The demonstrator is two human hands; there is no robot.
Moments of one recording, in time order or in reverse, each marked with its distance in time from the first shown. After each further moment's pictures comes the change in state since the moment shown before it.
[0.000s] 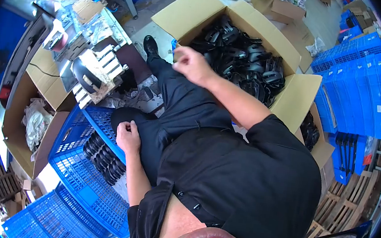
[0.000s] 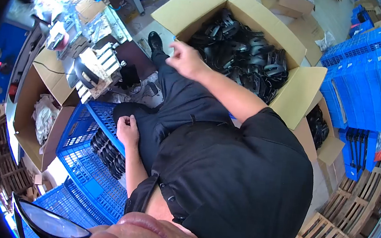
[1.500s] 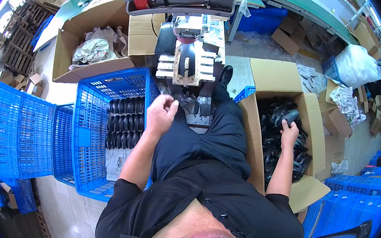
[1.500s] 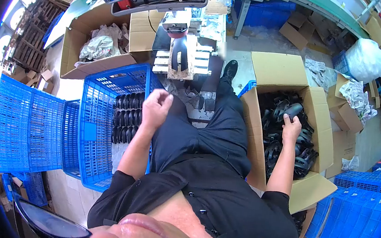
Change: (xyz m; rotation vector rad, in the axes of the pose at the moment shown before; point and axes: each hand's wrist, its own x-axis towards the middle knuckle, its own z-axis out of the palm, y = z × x) left_hand 0.042 0.054 -0.083 -0.335 0.198 -0.022; right_hand 0.010 0.067 -0.137 -0.260 0.269 0.276
